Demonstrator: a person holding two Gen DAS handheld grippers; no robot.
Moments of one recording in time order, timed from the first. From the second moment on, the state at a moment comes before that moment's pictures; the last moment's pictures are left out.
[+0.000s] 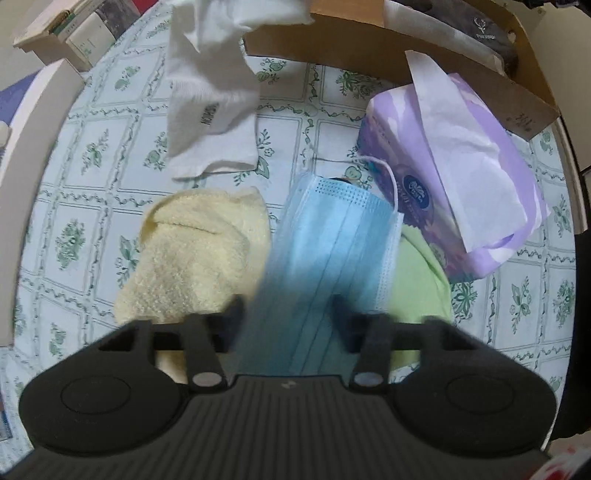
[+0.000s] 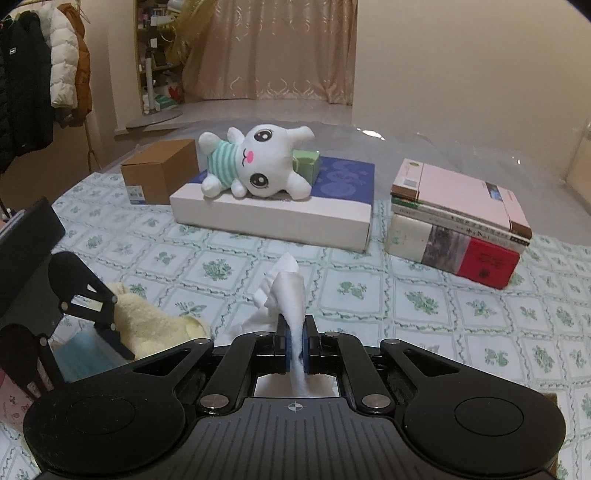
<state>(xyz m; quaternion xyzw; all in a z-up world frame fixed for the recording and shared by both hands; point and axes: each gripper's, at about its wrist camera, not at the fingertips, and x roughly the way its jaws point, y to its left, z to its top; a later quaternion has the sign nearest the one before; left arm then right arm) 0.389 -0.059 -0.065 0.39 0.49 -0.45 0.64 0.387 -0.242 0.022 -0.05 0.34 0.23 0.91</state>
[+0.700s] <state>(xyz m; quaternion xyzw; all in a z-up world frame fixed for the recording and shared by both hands) 0.352 -0.051 0.069 0.28 0.43 -0.30 0.80 0.313 -0.266 0.108 -0.04 0.29 0.21 0.93</state>
